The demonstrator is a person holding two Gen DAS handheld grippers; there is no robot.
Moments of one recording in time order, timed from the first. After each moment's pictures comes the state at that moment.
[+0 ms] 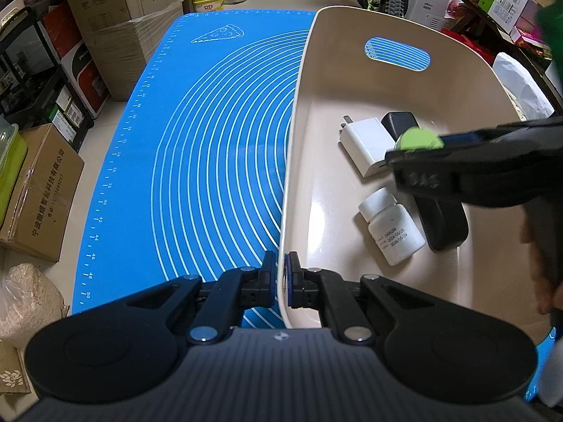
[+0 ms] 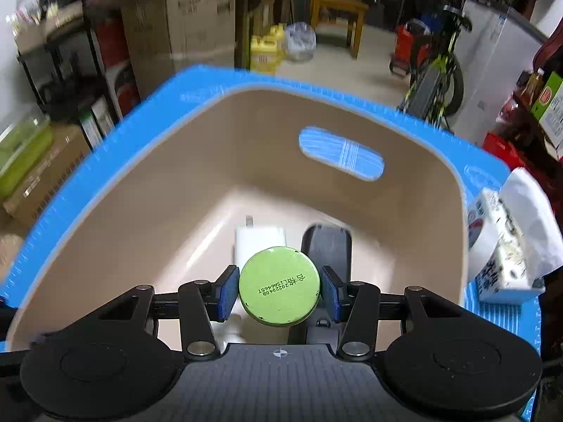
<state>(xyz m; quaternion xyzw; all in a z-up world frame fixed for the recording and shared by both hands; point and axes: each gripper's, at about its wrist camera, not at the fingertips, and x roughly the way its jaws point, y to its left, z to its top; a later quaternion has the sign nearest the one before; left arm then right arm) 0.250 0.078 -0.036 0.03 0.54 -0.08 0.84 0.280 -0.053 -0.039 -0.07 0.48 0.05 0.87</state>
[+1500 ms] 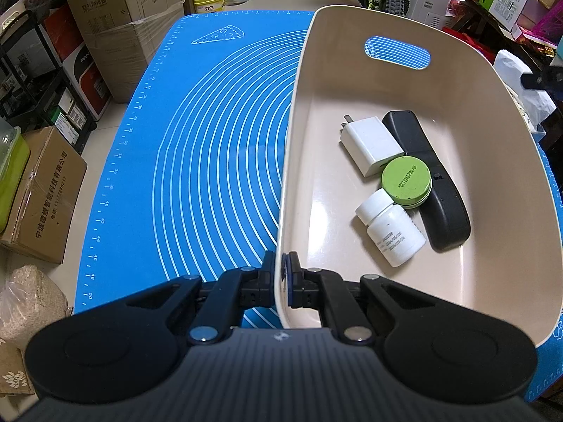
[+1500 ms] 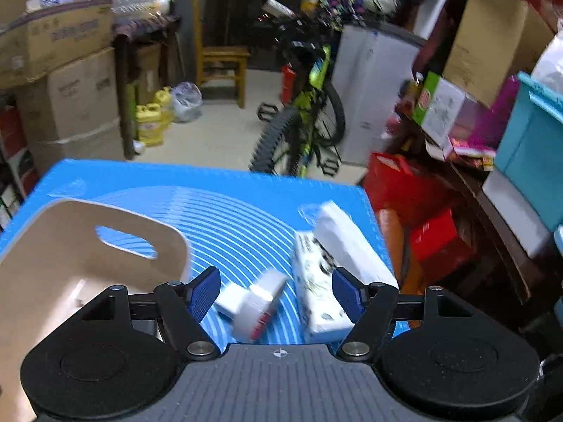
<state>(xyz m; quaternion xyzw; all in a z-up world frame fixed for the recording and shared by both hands) 0.249 0.077 -0.039 0.04 0.53 -0.07 0.84 0.279 -0.219 0.022 -0.02 0.38 -0.11 0.92</state>
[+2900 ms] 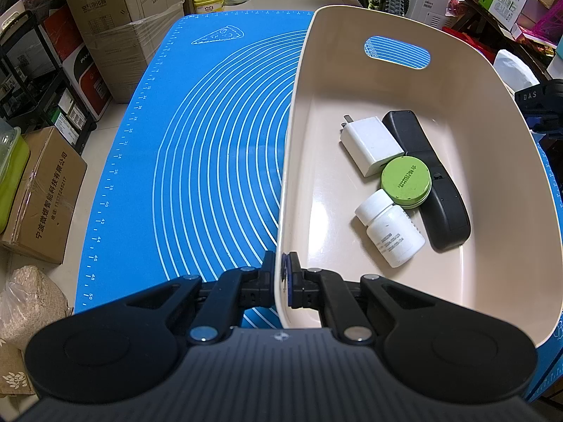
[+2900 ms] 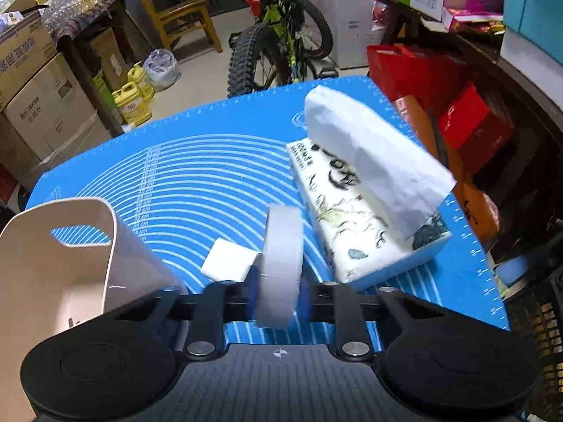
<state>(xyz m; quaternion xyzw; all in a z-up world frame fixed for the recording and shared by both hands) 0.249 0.076 -0.039 0.04 0.53 -0.07 0.84 0.314 -0.265 -0.052 0.15 0.46 -0.10 0.87</state>
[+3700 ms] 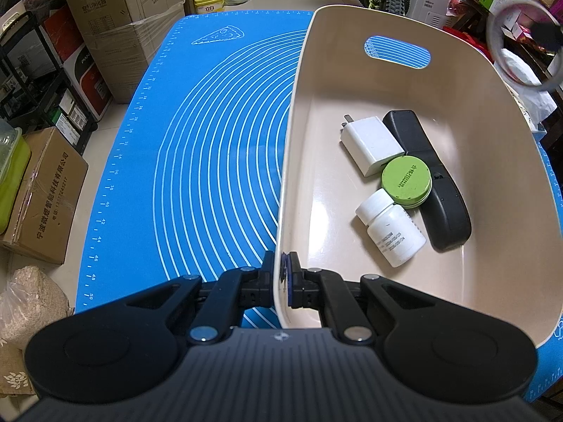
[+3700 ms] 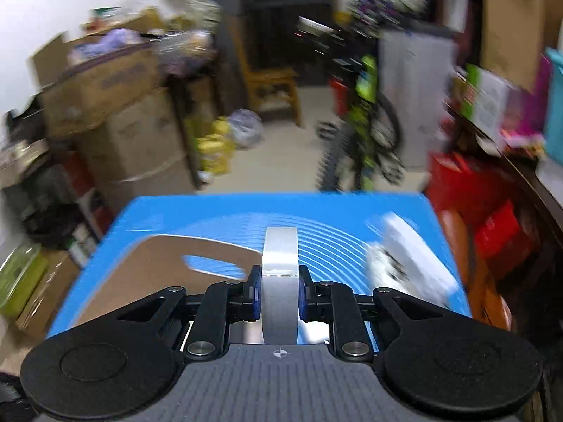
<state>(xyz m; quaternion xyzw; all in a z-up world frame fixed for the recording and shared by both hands) 0.248 0.076 -0.038 0.04 0.53 -0.07 0.84 0.244 -0.181 0.068 0.04 0.33 0.03 0.94</state>
